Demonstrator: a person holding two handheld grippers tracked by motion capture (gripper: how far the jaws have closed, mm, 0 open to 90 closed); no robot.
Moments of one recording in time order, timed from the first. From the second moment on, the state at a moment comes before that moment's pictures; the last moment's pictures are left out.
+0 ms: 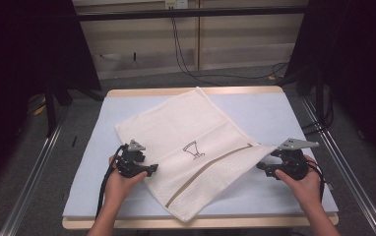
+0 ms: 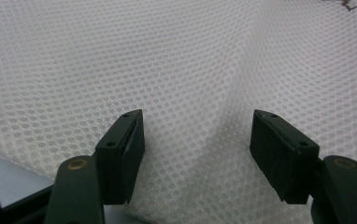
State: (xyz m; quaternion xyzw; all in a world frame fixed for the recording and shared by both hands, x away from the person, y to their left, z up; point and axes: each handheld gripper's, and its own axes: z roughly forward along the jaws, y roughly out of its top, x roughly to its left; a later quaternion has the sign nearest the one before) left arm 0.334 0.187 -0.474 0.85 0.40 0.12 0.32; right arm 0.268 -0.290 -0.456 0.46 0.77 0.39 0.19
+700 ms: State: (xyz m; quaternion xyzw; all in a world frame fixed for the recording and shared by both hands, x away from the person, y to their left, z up) left arm 0.352 0.185 -0.466 0.83 0.44 0.12 0.31; right arm 0.265 -0.299 -0.467 0.46 0.79 0.36 0.19
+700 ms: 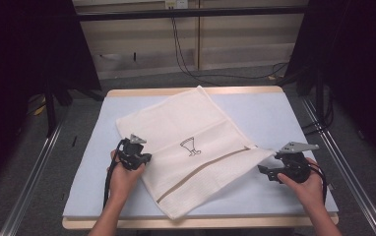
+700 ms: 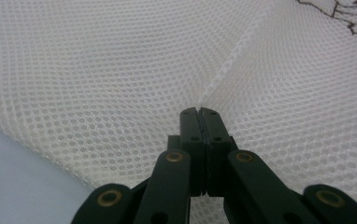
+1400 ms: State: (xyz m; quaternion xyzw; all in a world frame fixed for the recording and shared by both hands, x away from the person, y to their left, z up) left arm 0.341 0.187 -0.460 0.82 0.43 0.13 0.35; right arm 0.254 -0.317 -0.461 0.45 0.80 0.36 0.15
